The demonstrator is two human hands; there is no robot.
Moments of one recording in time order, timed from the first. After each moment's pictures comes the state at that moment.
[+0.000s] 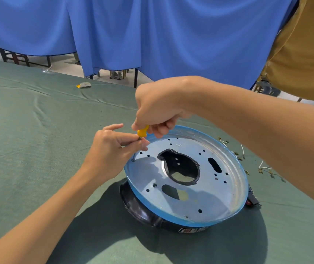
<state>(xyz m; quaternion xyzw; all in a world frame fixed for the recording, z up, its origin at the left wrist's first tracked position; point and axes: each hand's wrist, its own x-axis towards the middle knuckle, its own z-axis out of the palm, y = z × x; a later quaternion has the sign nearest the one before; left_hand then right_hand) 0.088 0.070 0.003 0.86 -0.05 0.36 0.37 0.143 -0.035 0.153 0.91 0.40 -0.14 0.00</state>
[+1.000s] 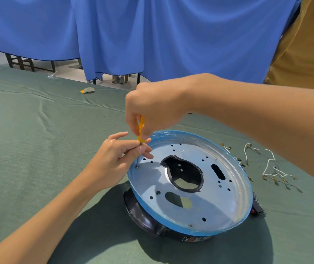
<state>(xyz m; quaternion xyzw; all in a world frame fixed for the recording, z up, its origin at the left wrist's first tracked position) 0.084 0.081 0.000 0.87 -0.12 0.27 0.39 0.144 -0.025 0.164 0.79 0.58 0.00 0.19</state>
